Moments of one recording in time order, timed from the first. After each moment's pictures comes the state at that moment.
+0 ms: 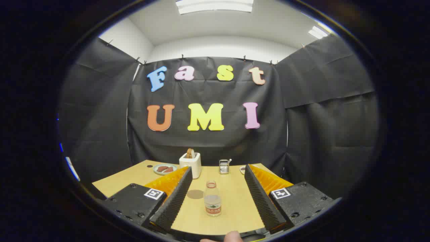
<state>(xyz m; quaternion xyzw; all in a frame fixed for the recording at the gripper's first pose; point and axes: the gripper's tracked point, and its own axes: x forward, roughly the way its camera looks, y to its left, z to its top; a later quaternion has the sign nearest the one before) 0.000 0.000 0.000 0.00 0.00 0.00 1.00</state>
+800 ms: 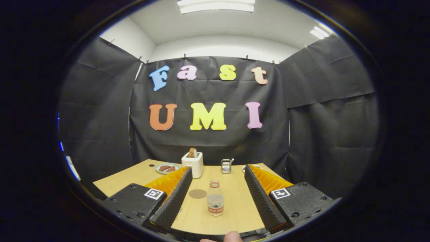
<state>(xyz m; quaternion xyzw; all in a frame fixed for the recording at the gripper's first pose) 0.000 0.010 -0.001 0.00 0.00 0.01 1.00</state>
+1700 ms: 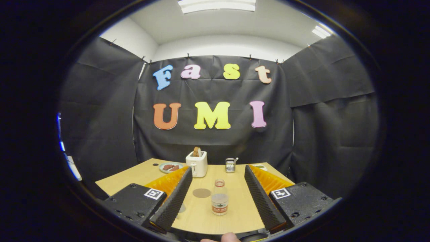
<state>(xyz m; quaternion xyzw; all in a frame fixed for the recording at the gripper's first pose) 0.001 0.020 -0.006 0.00 0.01 0.03 1.00</state>
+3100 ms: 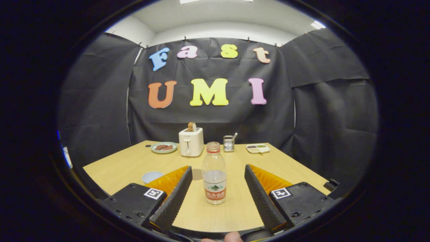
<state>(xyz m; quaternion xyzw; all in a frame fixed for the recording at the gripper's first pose) 0.057 0.008 -0.155 0.00 0.08 0.02 1.00</state>
